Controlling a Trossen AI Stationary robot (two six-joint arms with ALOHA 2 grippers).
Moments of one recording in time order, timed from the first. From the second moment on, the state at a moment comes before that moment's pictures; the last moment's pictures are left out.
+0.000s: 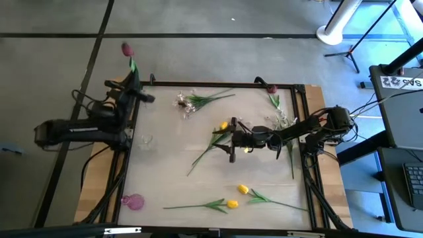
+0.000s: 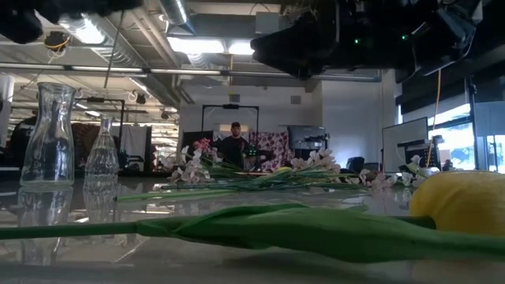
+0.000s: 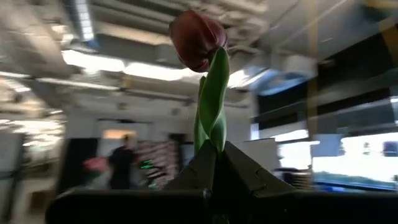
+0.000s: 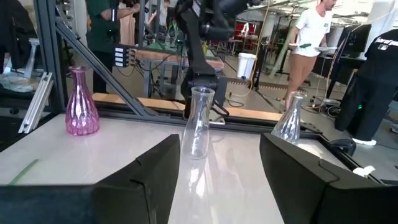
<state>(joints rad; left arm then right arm) 0.34 0.69 0.32 1.20 -0.76 0.61 0.09 1.67 0.66 1.04 0.11 -0.14</state>
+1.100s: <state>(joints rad) 0.86 1.01 0.32 1.34 -0.63 0.54 0.09 1.67 0.66 0.95 0.11 -0.19</state>
